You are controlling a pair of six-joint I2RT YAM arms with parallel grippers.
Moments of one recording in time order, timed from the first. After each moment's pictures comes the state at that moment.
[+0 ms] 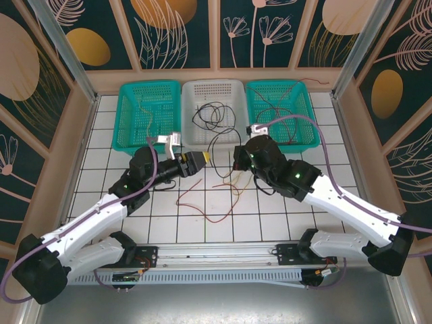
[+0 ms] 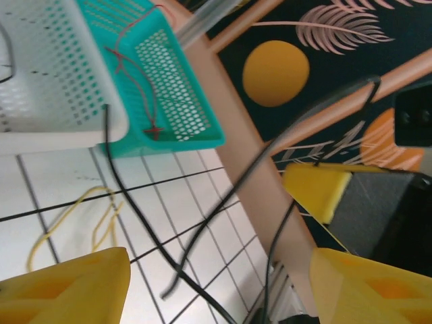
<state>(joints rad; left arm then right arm) -0.65 1.00 0.65 0.19 0.39 -0.88 0.95 1.11 1.11 -0.54 0.35 0.67</state>
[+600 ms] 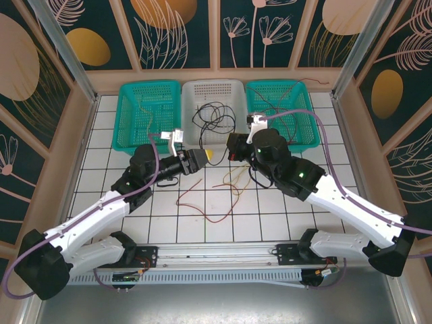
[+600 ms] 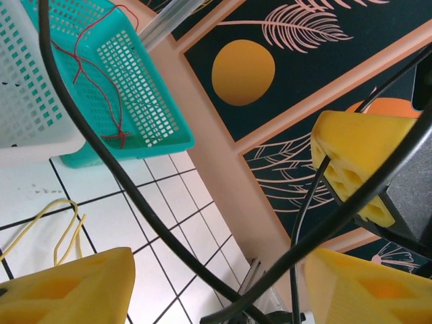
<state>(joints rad) -0.65 1.04 0.67 0.27 0.45 -0.90 0.95 1.10 1.14 -0.36 0.29 0.65</state>
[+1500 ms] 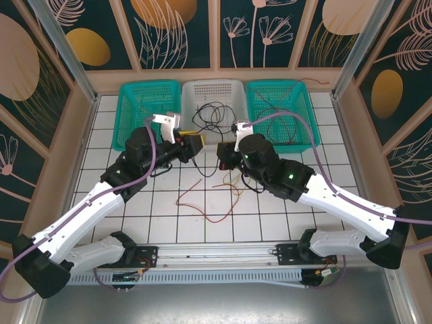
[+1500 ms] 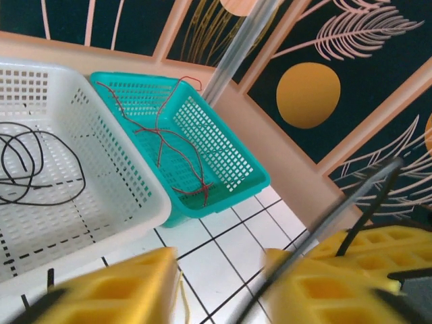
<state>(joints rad) -0.65 1.05 0.94 -0.08 0.23 -0.52 1.04 1.16 1.15 -0.39 0.29 0.60</state>
